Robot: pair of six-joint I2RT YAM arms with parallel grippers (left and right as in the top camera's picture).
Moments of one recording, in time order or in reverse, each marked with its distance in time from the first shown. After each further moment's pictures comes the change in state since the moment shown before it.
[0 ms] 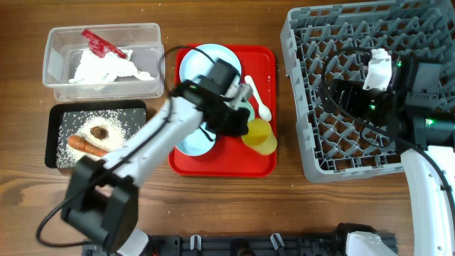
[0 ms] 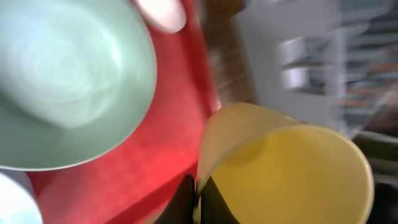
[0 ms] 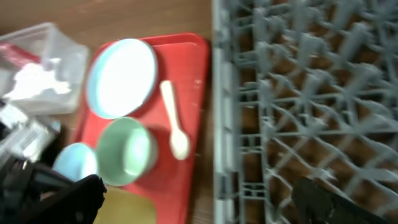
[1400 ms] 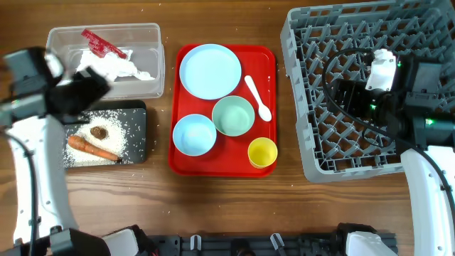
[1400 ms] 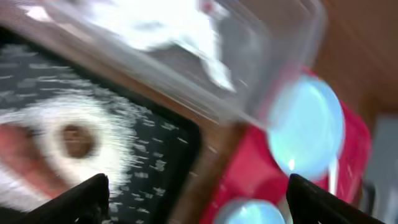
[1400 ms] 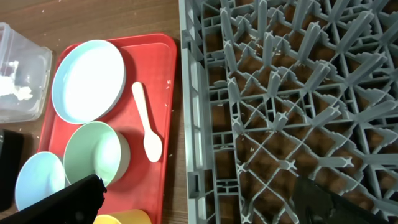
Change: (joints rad) left arm 0.842 -0.281 -0.002 -0.079 -0.327 -0.060; right arm 0.000 0.000 0.000 -0.023 0.159 -0.007
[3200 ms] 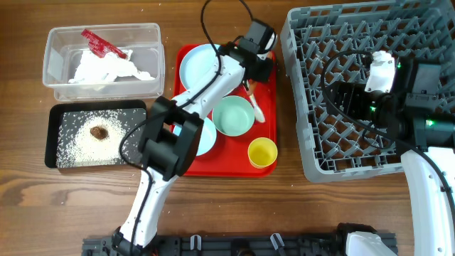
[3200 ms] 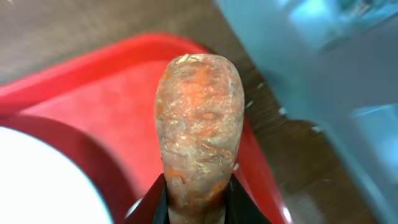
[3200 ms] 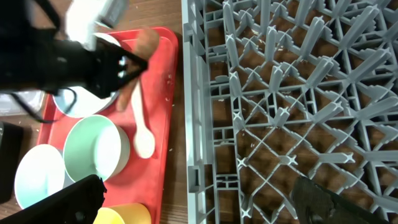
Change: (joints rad) left arm -0.893 0.921 0.691 0.258 -0.174 0.227; right arm 0.000 -0.005 -0.002 -0.020 -0.006 -0.019
